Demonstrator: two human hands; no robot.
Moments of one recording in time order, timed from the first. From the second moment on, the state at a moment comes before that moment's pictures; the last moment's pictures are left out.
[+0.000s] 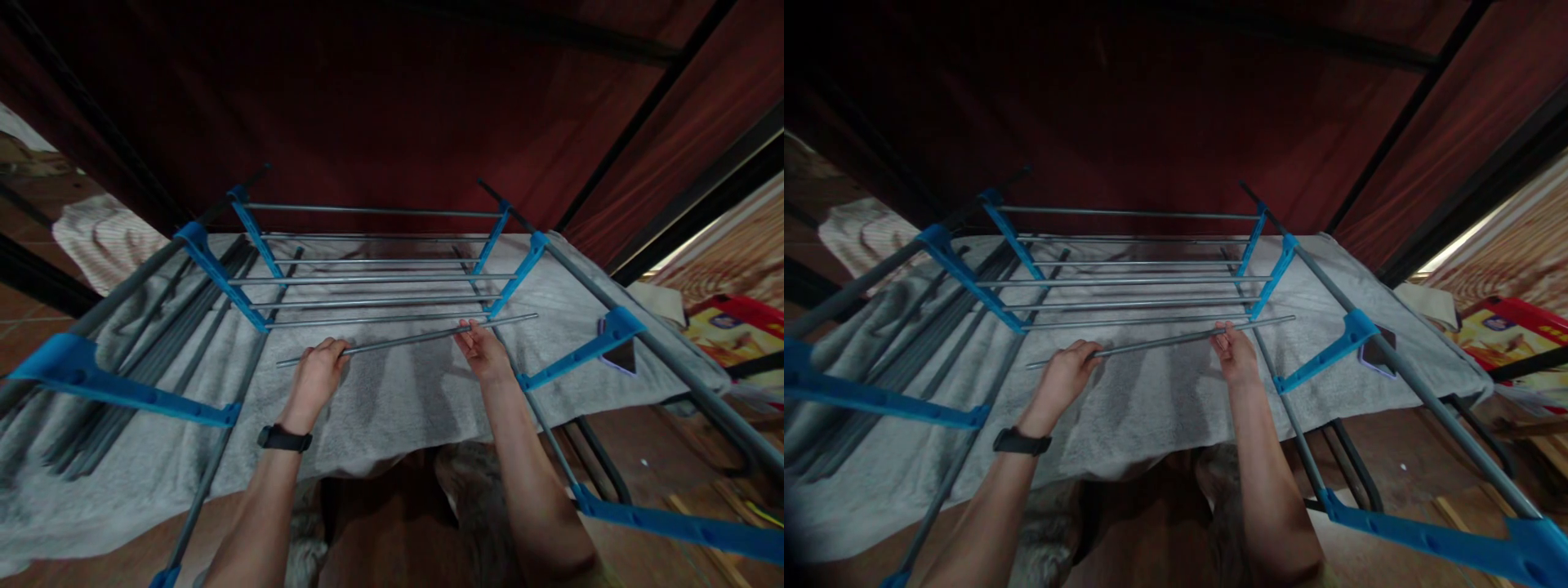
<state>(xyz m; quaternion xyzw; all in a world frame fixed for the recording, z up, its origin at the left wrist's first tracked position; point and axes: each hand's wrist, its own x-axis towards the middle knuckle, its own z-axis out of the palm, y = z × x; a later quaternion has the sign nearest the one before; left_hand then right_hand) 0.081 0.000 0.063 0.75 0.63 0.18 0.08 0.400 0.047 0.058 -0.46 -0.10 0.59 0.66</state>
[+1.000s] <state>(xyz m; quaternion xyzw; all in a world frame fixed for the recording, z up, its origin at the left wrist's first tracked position) 0.077 -0.010 0.071 0.70 0.71 0.13 -0.03 0.407 0.048 0.061 -0.50 -0.07 0.58 0.65</state>
